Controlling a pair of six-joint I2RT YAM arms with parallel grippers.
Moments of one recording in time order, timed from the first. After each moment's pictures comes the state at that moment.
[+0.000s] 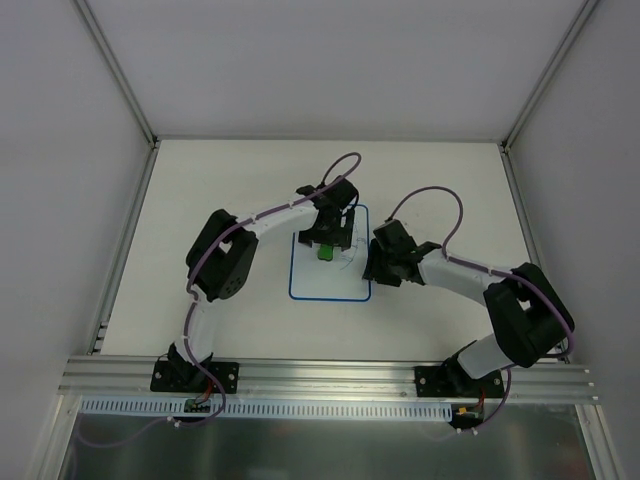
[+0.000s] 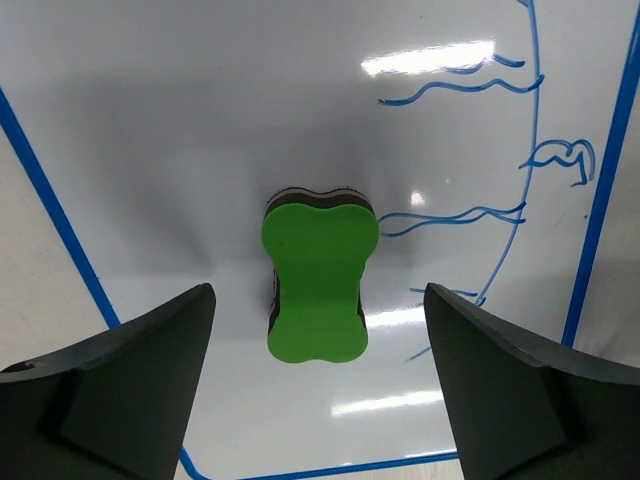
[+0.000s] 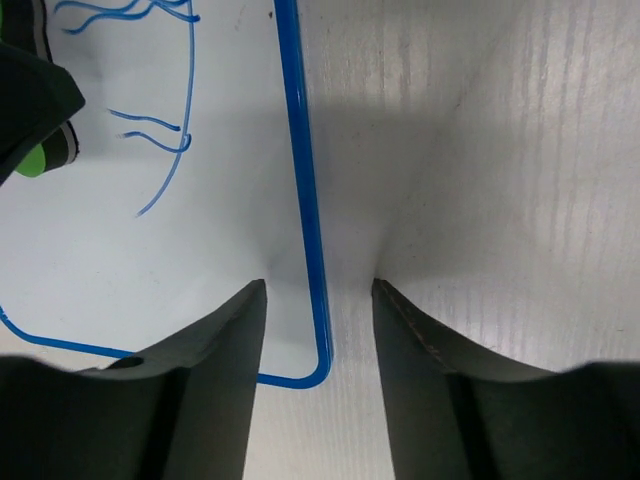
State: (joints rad) left arm -0.75 2.13 1.65 -0.74 -0.16 -0.57; right arm 0.61 1.51 0.75 -0.30 0.07 0.76
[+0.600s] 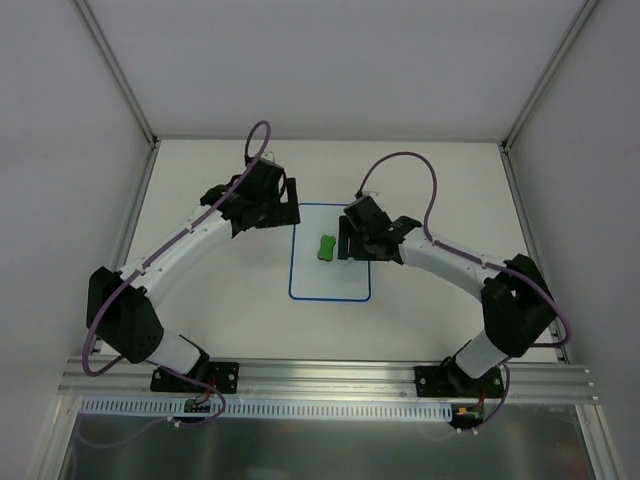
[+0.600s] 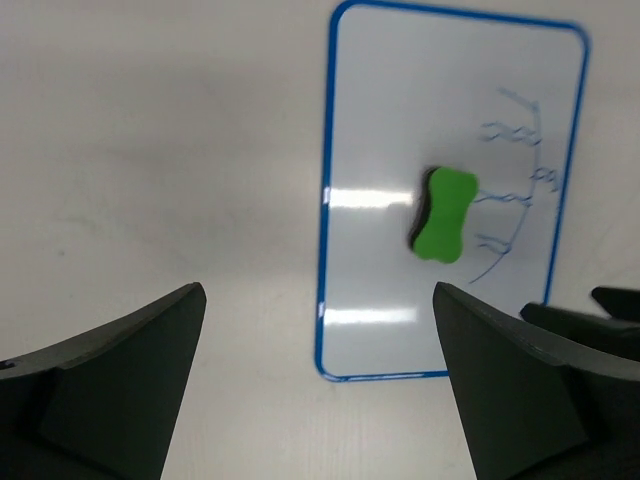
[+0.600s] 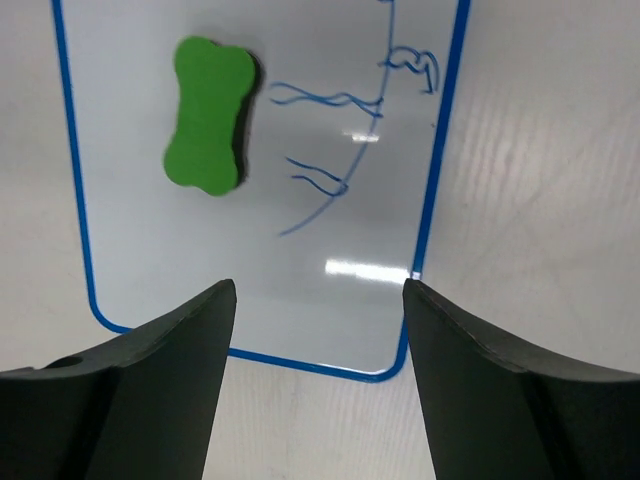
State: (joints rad) left arm -0.57 1.51 1.37 -0.72 -0.23 -0.56; right arm 0.74 1.55 1.06 -0.51 0.21 0.64
